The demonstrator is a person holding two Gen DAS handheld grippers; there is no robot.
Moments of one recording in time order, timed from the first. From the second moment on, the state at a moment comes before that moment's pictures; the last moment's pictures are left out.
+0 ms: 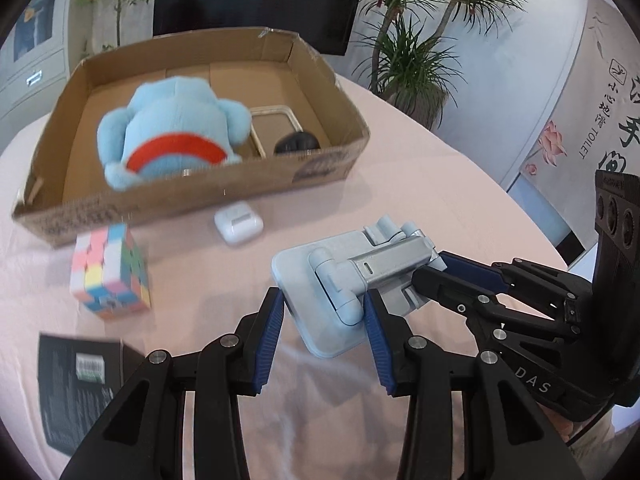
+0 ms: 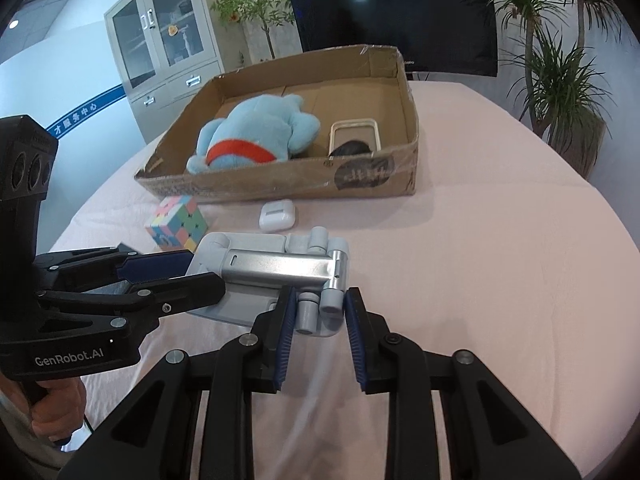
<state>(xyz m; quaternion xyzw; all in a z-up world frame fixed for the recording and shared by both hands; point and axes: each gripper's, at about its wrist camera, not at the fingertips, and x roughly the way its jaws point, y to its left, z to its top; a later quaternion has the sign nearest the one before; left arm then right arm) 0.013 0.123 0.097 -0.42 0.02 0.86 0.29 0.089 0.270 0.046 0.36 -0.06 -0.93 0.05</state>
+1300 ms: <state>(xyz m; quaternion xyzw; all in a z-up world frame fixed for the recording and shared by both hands) -0.140 0.102 0.175 -0.41 0.05 0.88 0.23 -0.066 0.259 0.106 0.35 0.02 -0.94 -0.02</state>
